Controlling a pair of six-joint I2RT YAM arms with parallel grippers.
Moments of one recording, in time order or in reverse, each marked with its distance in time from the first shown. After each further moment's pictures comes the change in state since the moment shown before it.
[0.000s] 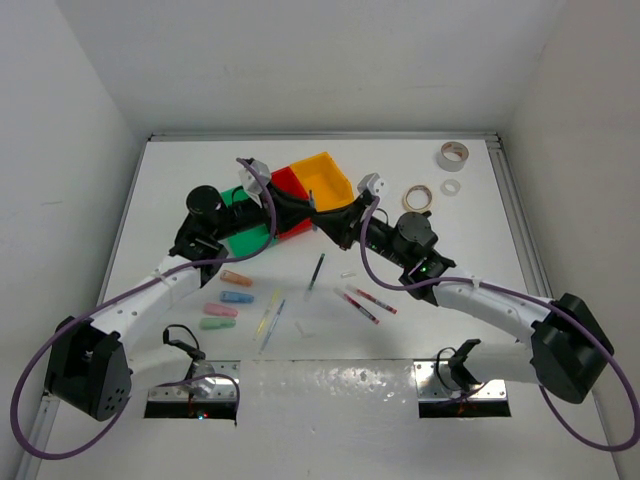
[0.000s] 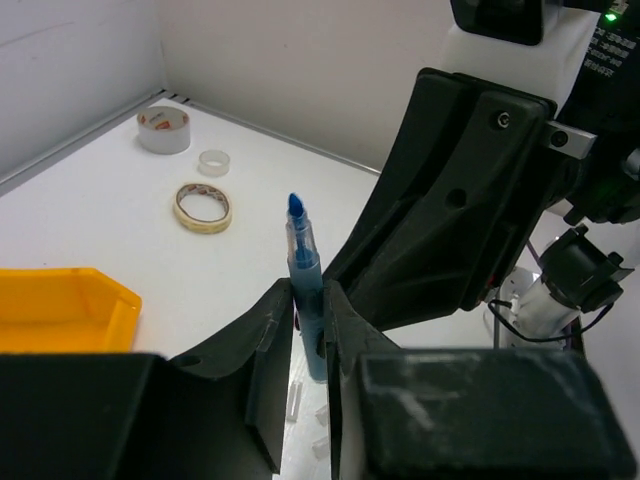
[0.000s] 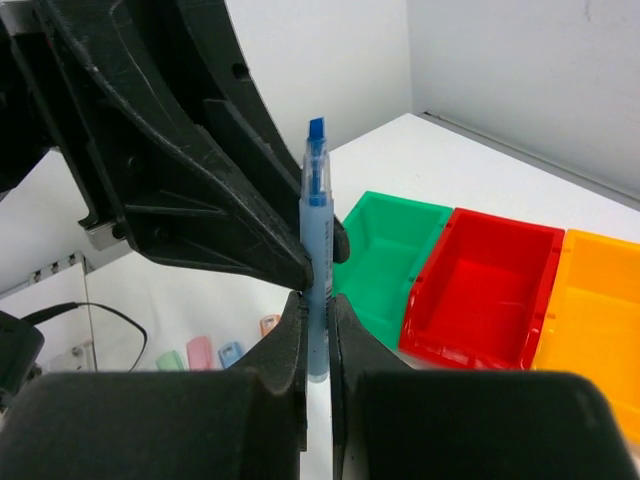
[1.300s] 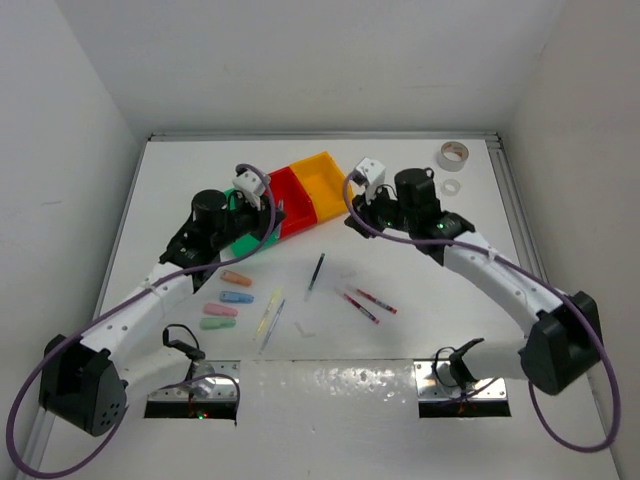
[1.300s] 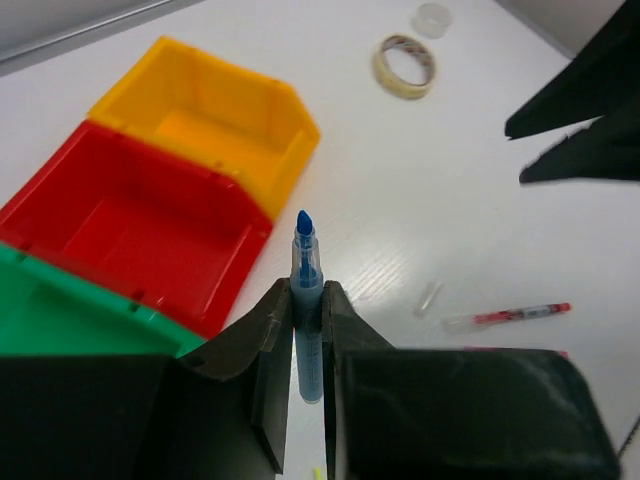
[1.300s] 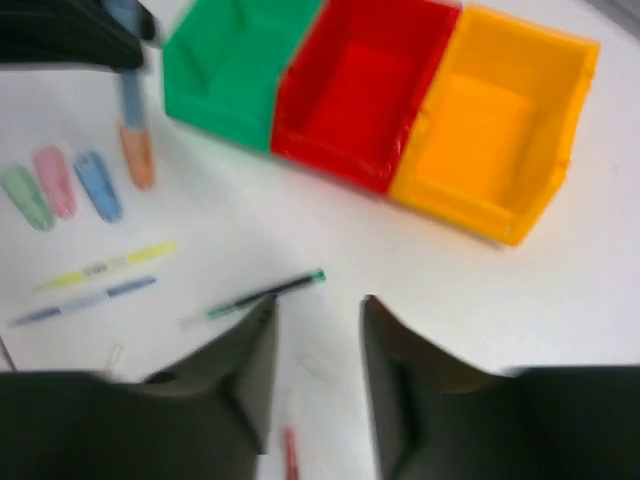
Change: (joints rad) left arm 0.020 -0.065 -0.012 -0.429 -0.421 0.190; right arm -0.208 0.014 0.248 -0.779 -0.105 -0.322
